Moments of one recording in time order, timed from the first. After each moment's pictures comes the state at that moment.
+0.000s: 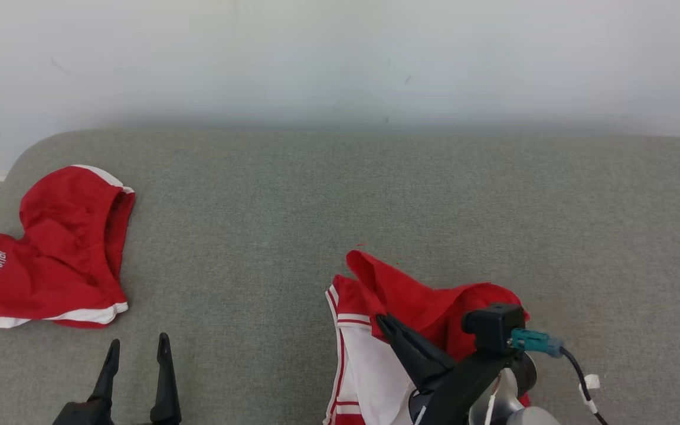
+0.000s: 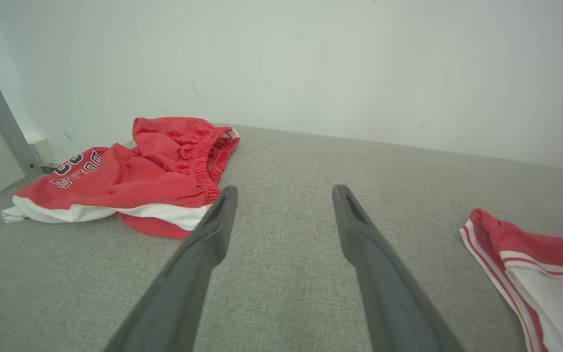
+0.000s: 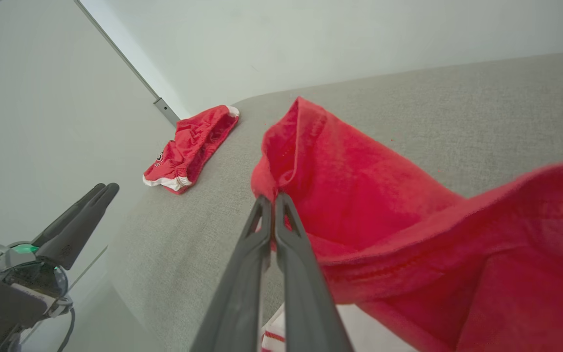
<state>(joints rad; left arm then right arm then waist) -0.01 0.10 -0.02 0.21 -0.24 -0.02 -0.26 -0.17 -0.15 0.41 0.08 0.56 0.13 0.21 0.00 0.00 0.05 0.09</state>
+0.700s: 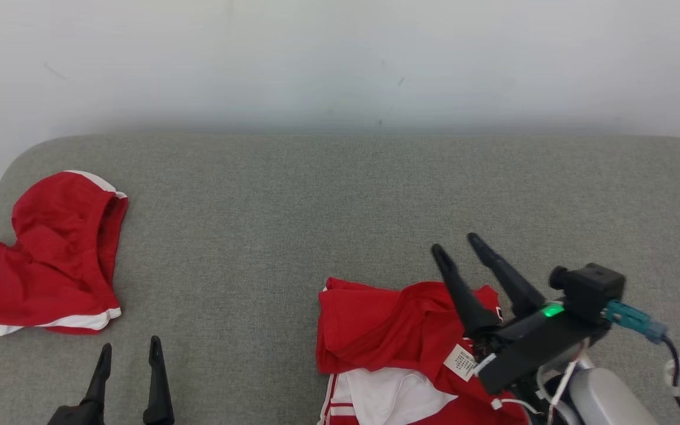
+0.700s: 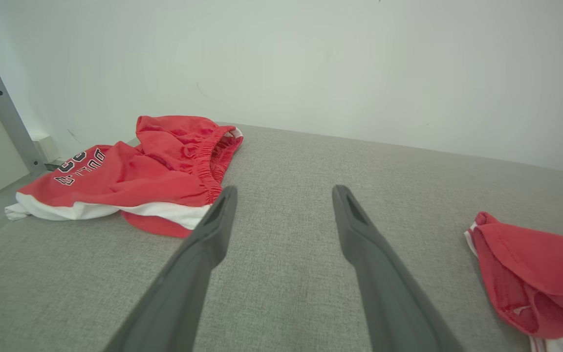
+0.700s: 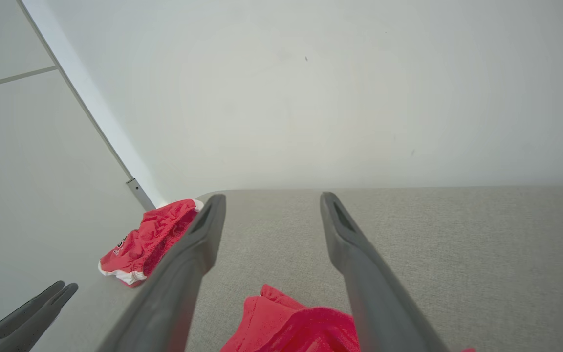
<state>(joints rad) -0.01 0.08 0.03 0.23 -0.21 -0.03 -0.26 -0.23 -0.24 0.32 0.03 0.57 0.13 0.02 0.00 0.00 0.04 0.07</state>
